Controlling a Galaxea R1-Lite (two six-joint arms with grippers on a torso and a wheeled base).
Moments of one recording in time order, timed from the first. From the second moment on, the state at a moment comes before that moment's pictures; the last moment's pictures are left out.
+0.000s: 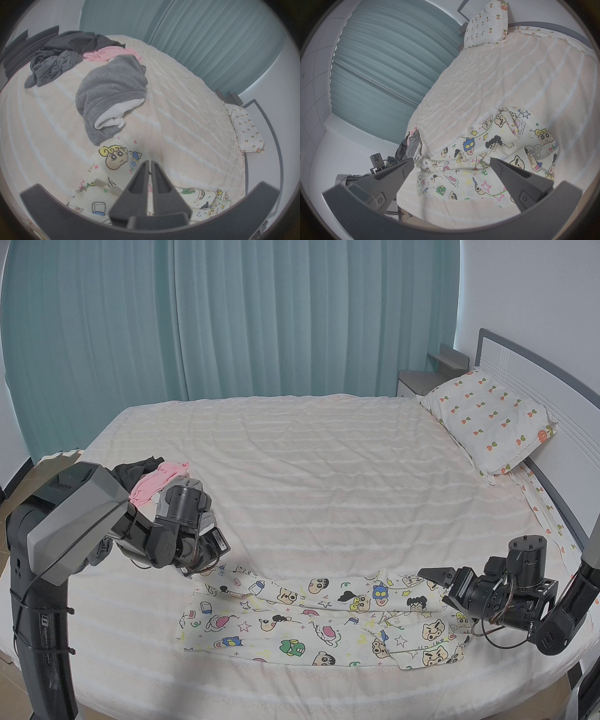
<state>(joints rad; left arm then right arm) -0.22 2.32 -1.25 -0.27 0.01 -0.75 0.33 1.91 -0.26 -1.16 0.14 0.90</state>
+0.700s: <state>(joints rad) -0.08 2.48 -1.39 -0.26 -0.26 -0.38 0.37 1.92 -0.25 -1.16 0.11 0.90</state>
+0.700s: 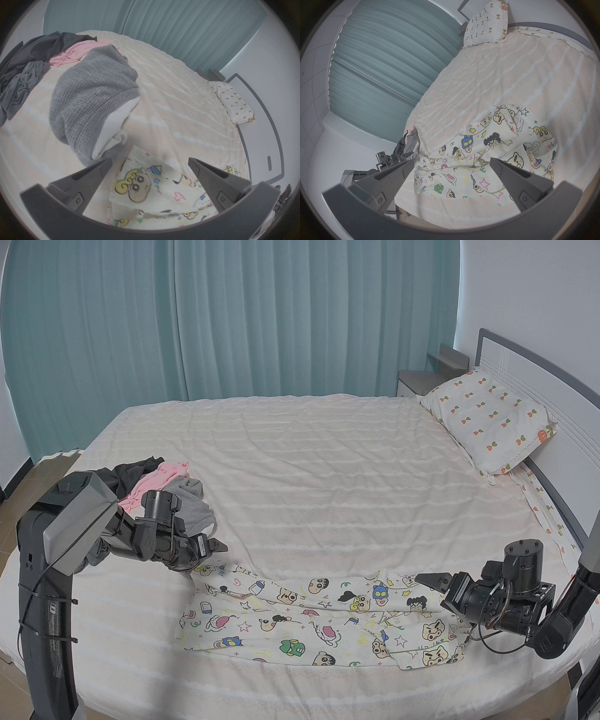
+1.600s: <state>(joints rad) -0.08 2.56 -1.46 -0.26 -0.20 -0.39 0.38 1.96 -0.23 -1.22 0.10 0.90</state>
